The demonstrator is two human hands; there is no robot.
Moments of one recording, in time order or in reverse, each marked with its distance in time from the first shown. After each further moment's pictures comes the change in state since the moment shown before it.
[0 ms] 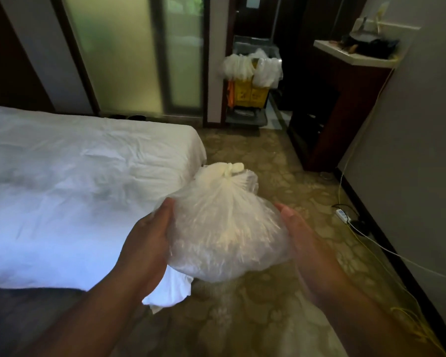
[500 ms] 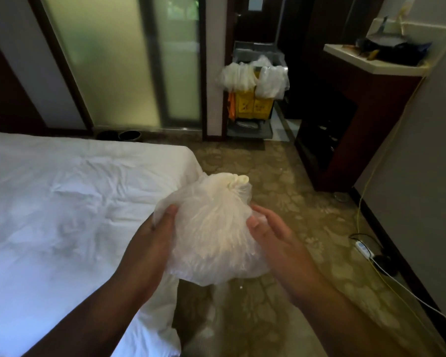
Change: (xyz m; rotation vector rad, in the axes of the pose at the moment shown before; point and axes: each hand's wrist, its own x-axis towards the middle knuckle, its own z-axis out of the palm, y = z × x) left_hand 0.262 0.063 0.120 0.053 0.087 0.067; right_hand 0.292 -0.052 -0.011 0.076 -0.117 0.002
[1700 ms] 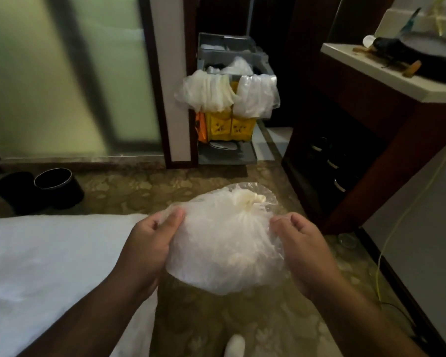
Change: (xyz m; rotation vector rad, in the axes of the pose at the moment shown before) left_hand 0.661 0.110 0.265 0.068 -0.227 -0.007; right_hand 0.684 -0.093 -0.112 -0.138 0.391 0.062
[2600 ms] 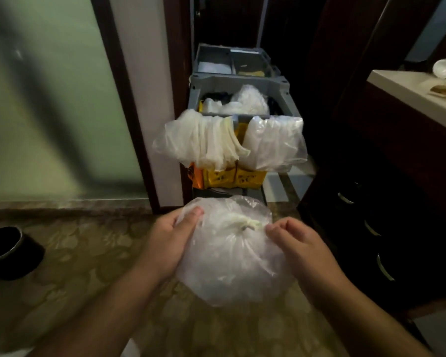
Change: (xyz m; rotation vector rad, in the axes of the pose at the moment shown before) left_hand 0.534 0.131 0.148 0.011 -0.047 0.053; right_hand 0.538 -0.136 0.061 -0.124 -0.157 -0.095
